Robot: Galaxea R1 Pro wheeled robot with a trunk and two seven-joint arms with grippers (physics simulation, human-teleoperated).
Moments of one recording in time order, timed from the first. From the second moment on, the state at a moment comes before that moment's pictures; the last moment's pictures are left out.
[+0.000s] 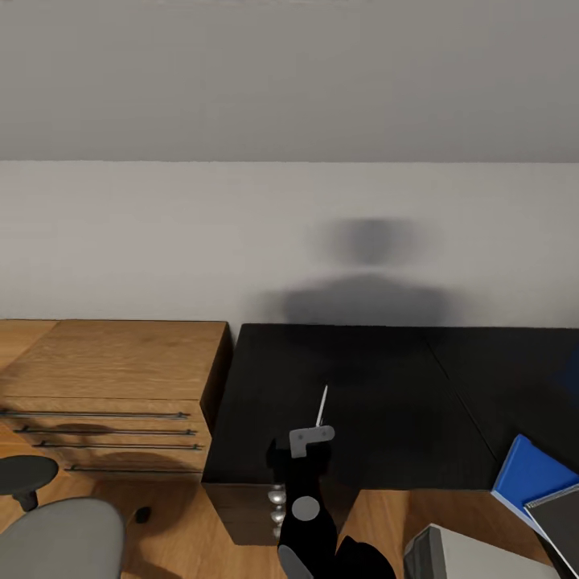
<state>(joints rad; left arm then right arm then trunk) 0.12 0.15 -0.20 -0.95 0.64 -0.11 0.15 -0.36 0.10 0.86 -1.34 -0.44 0.40 -0.86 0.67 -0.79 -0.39</state>
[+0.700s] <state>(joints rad) 0.12 0.15 -0.21 -0.96 0.64 -0.11 0.15 -0.41 0.01 0.62 -1.04 -0.37 0.25 -0.53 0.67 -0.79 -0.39</state>
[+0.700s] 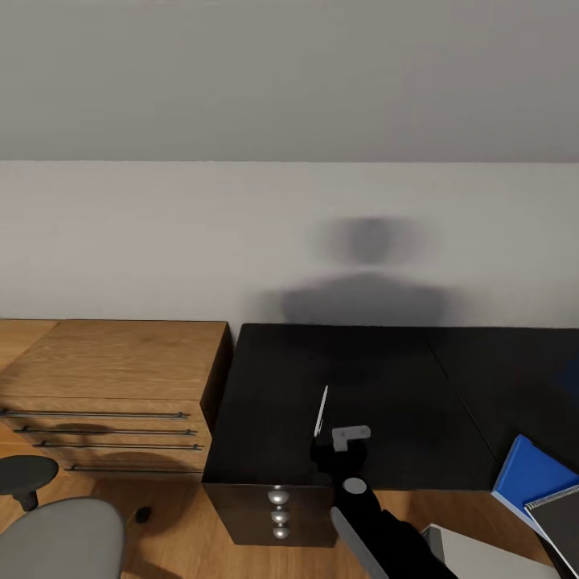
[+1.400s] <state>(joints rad) 0.12 0.15 -0.21 -0.96 0.64 -0.11 0.15 -0.49 0.02 0.59 -0.81 -0.36 0.18 -0.33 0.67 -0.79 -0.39</state>
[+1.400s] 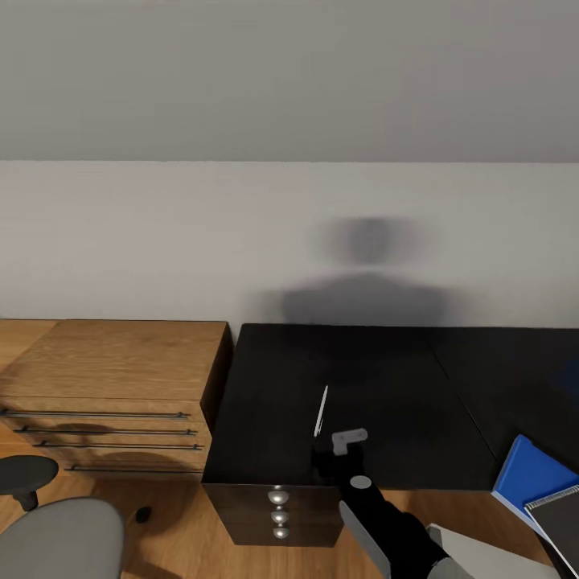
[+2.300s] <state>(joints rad) 0.12 0.15 -0.21 -0.96 0.64 -0.11 0.15 -0.55 0.06 0.59 -0.61 -0.36 0.10 -0.28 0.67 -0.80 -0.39</state>
